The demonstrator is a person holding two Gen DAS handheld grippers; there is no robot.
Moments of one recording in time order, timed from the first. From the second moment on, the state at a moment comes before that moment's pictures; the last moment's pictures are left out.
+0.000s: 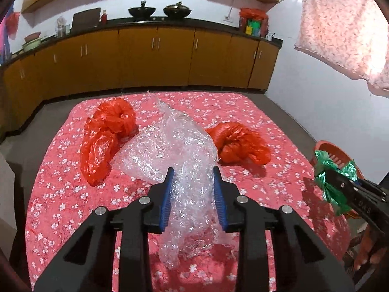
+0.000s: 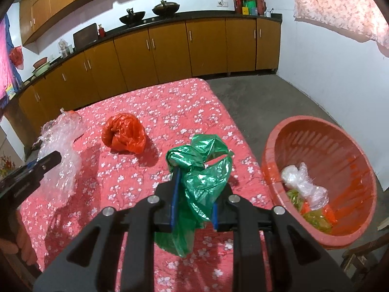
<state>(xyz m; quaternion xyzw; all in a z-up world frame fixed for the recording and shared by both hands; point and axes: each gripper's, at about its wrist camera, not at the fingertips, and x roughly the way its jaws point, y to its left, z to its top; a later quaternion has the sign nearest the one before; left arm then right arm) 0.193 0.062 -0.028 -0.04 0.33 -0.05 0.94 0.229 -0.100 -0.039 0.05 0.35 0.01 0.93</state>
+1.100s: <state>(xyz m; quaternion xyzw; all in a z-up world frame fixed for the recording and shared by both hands) 0.177 -0.032 -0.007 0.01 0.30 -0.15 0.94 0.190 -0.183 -0.006 0.06 0.31 -0.07 0.95</state>
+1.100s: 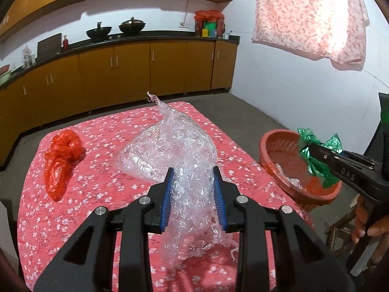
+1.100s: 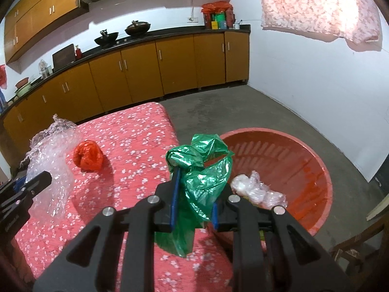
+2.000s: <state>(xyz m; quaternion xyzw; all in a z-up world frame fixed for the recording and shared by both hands) 0.184 -0.139 -0.014 0.05 0.31 -0.23 0.92 0.176 -0.273 -0.023 0.10 0.31 -0.14 0.93</state>
